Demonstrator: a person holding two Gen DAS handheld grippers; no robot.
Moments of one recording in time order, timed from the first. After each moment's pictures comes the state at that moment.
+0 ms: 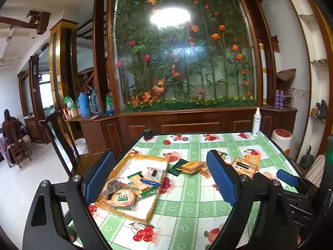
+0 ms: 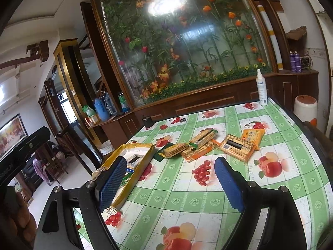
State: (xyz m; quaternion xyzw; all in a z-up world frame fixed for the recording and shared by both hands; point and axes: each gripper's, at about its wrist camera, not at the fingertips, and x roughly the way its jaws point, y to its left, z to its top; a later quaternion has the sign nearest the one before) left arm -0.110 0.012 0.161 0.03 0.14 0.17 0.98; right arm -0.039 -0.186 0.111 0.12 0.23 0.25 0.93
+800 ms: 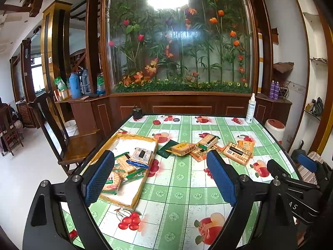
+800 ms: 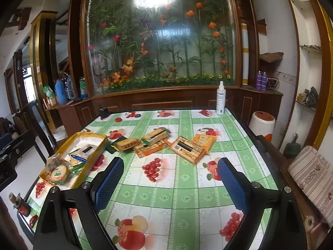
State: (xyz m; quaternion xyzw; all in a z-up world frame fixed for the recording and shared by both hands) left arm -0.087 0.013 0.134 -0.01 0.20 0.15 0.97; right arm -0.048 -0.187 0.122 0.00 0.24 0.10 0.96
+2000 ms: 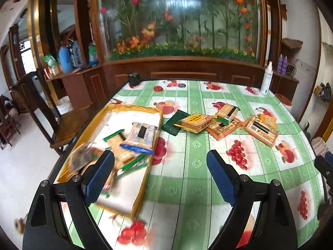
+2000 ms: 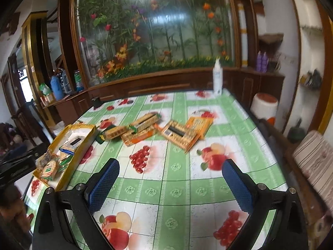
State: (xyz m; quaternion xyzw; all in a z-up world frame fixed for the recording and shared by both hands) left arm 0.015 0.068 0.070 -0.01 0.32 0.13 0.94; right arm 0.005 -0.223 0.082 0.04 0.30 0.11 0.94
